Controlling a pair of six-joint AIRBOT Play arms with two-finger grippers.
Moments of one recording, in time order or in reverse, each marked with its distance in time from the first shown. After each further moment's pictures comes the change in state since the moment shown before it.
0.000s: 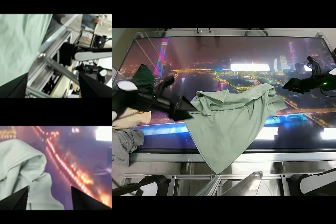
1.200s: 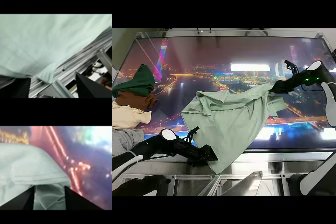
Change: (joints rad) left arm -0.482 0.123 -0.562 -0.013 0.532 -0.202; right arm 0.123 -0.247 0.275 -0.067 0.206 0.054
